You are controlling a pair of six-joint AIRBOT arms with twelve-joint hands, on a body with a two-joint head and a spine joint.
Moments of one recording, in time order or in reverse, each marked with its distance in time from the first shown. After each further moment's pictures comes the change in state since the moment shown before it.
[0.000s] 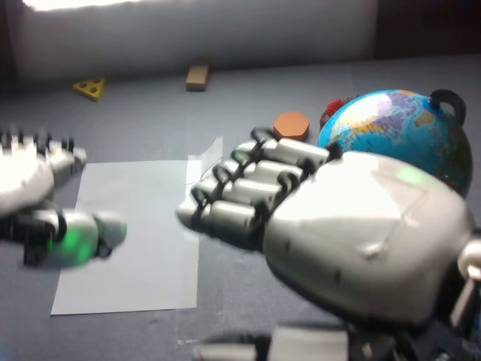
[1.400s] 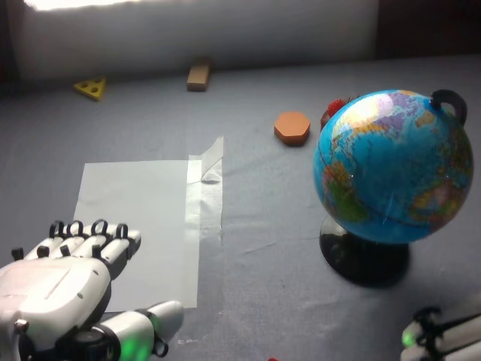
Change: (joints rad) left arm 0.440 -0.229 -0.040 0.542 -0.233 -0.691; right arm -0.433 0.202 0.548 0.603 1.295 -0.861
